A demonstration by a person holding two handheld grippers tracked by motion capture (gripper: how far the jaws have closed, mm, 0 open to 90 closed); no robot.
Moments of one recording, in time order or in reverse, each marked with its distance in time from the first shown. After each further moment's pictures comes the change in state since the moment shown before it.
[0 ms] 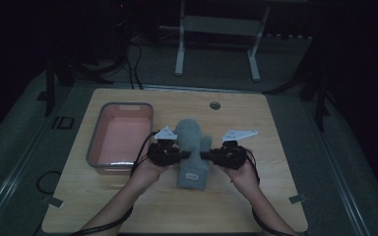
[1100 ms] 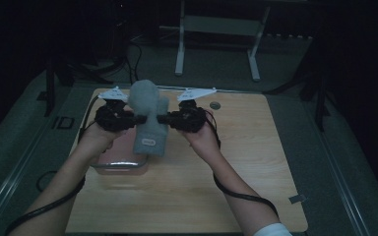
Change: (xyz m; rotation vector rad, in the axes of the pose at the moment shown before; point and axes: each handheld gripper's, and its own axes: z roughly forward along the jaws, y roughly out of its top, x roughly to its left) left arm 0.066 0.049 -0.137 -0.019 0.170 0.027; right arm 0.052 0.137 0.069 -0.083 0.066 -0.115
